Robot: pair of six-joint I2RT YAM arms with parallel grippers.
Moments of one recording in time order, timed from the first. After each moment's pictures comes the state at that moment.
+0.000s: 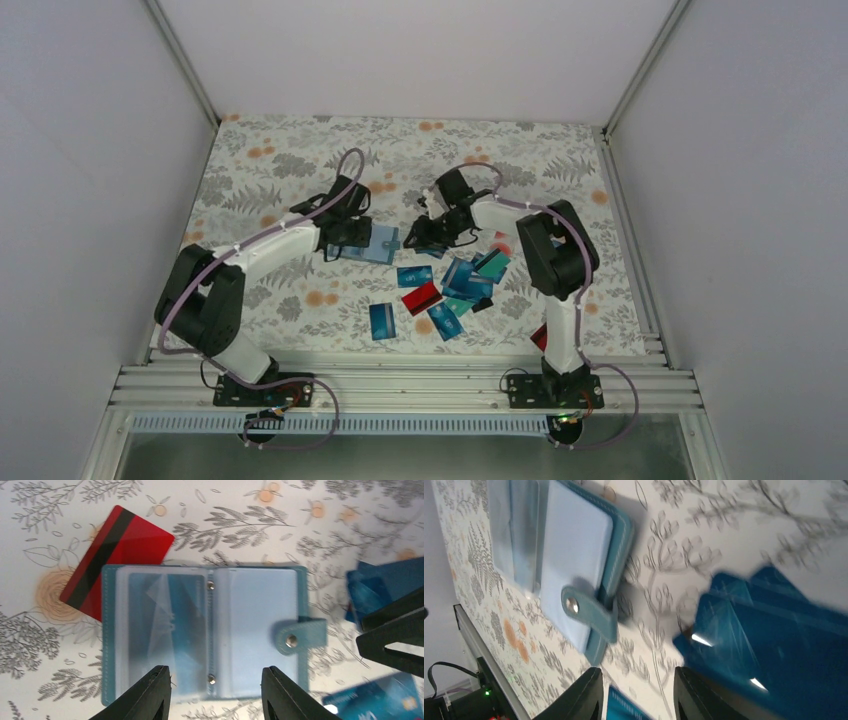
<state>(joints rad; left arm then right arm) -0.52 1.59 1.04 -0.50 -0.11 -0.39 0.51 2.08 1.33 -0.42 -0.68 0.42</state>
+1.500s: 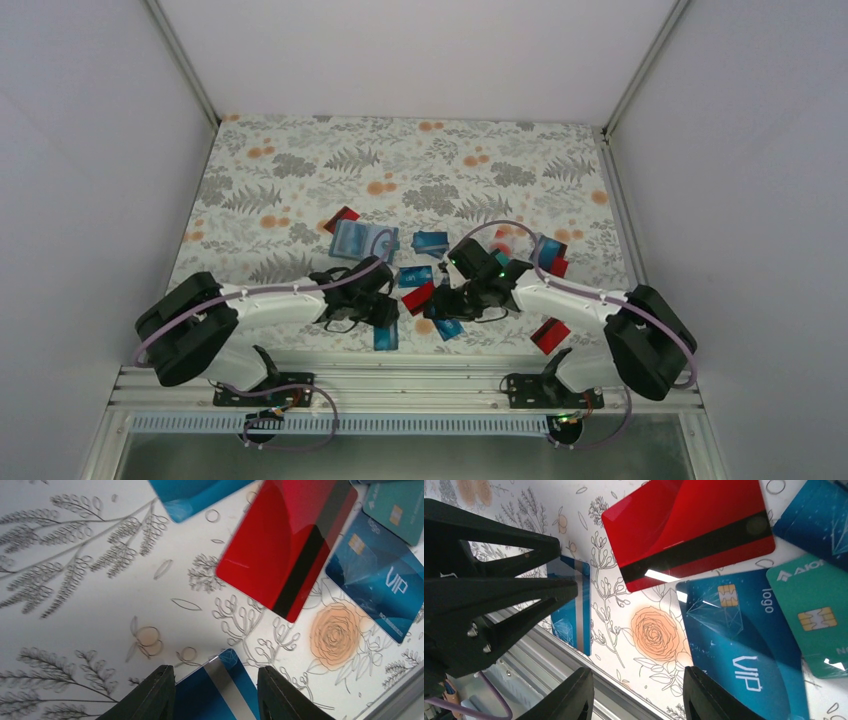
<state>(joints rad) -0.90 1.42 0.60 -0.27 0.13 -0.56 0.80 1.36 0.68 -0.44 -0.44 0.73</state>
